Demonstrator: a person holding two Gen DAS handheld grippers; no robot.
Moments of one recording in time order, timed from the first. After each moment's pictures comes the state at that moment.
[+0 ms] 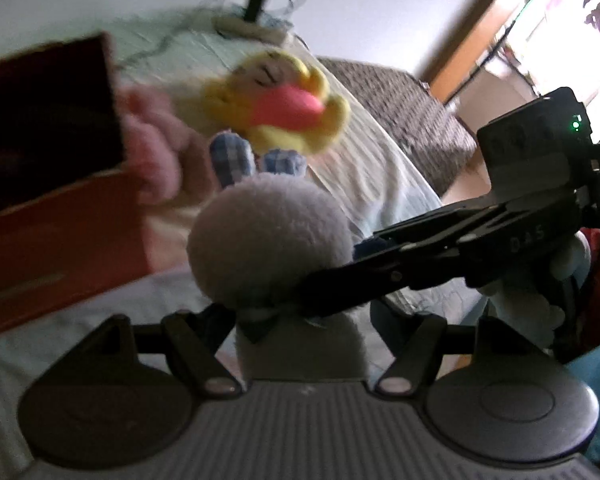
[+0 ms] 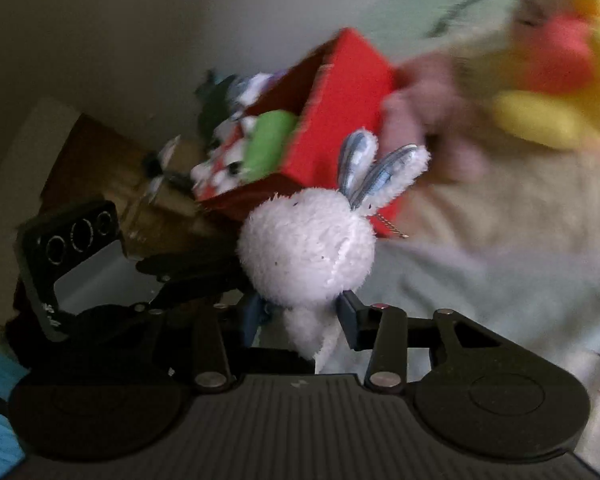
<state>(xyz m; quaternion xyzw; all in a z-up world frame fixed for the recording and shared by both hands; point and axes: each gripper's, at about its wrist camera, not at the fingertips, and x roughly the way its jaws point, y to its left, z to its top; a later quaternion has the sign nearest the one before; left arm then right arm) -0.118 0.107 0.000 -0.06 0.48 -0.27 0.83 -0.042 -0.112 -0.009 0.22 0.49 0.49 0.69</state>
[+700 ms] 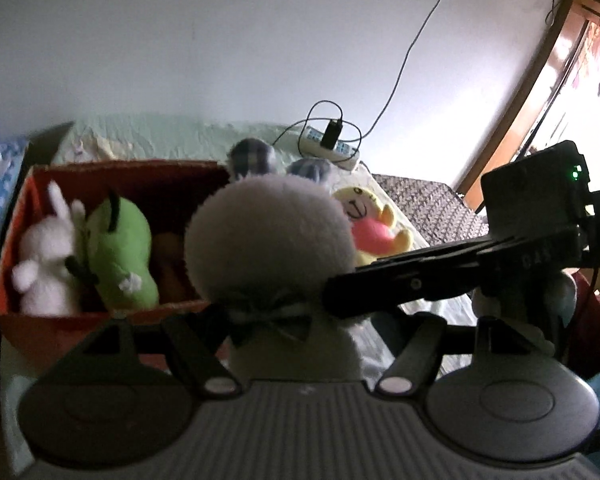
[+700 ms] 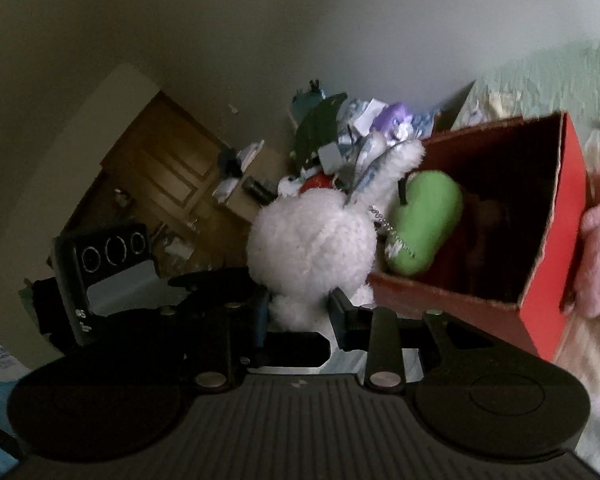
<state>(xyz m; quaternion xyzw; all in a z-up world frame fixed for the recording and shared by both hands) -0.140 0.235 0.074 -0.11 0.35 -0.20 0.91 -0.025 0.007 0.063 0.20 0.39 0.58 0.69</state>
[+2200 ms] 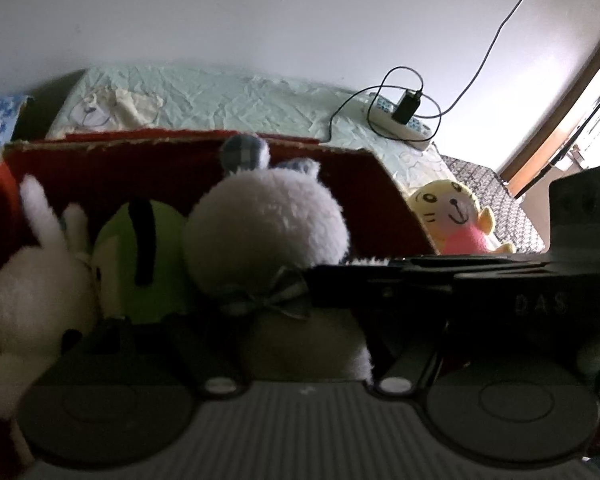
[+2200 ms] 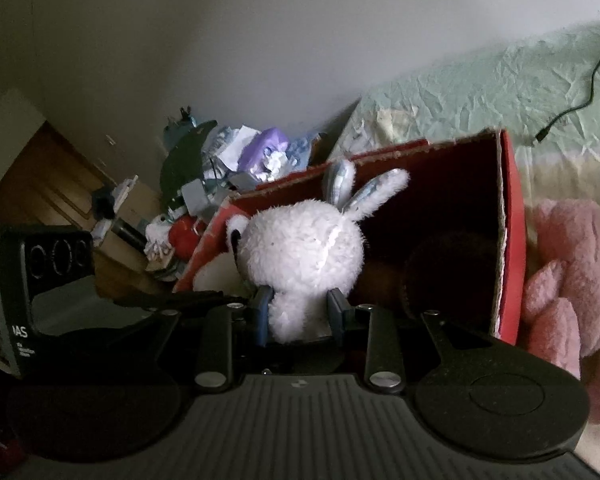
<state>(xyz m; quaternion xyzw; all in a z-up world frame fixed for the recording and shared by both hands) -0.009 0.277 0.003 -0.13 0.42 -0.18 0.88 0.041 0.051 0.015 0.18 0.41 0.43 0.78</state>
